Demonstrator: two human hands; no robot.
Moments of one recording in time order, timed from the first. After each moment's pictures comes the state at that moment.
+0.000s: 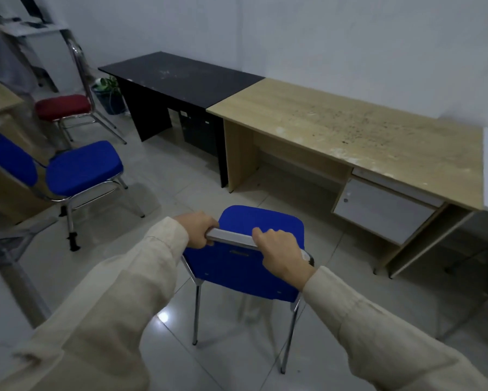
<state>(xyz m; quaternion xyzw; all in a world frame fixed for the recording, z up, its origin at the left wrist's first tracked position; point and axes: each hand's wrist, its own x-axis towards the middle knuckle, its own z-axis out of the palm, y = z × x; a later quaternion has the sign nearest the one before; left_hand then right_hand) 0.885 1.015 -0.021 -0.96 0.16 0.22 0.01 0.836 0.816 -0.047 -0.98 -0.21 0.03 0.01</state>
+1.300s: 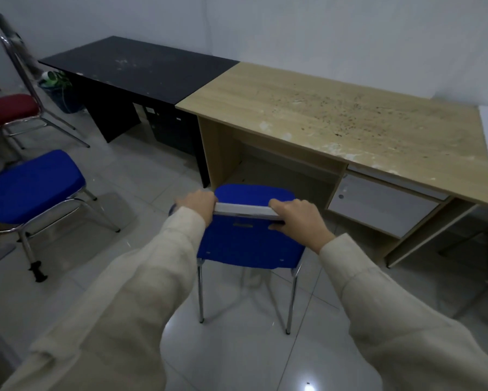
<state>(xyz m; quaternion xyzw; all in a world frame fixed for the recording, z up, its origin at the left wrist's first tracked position) 1.041 0.974 -0.041 -0.99 0.04 0.15 0.02 0.996 0.762 -0.062 -0.98 -0.19 -0.05 0.05</state>
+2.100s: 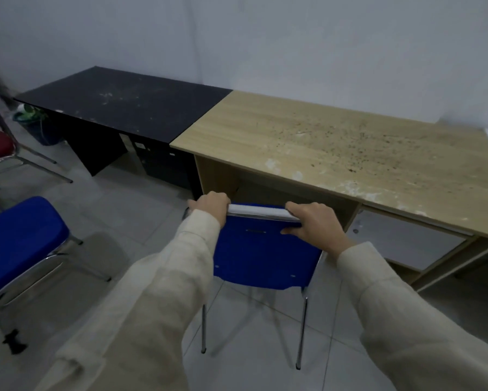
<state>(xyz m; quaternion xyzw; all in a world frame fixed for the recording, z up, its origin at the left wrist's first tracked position) 1.210 0.982 0.001 -0.99 0.08 0.13 -0.01 1.151 0.772 -0.036 -0.98 -0.14 -0.12 0.07</state>
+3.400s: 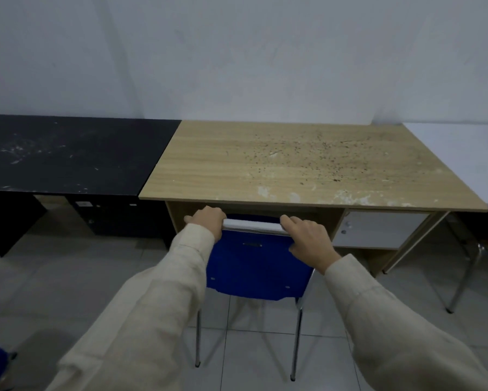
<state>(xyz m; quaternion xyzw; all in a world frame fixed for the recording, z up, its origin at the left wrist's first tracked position) 1.391 1.056 -0.007 -0.95 0.26 0.17 -0.01 1.248 0.889 -0.044 -0.99 0.09 -0.07 0.02</state>
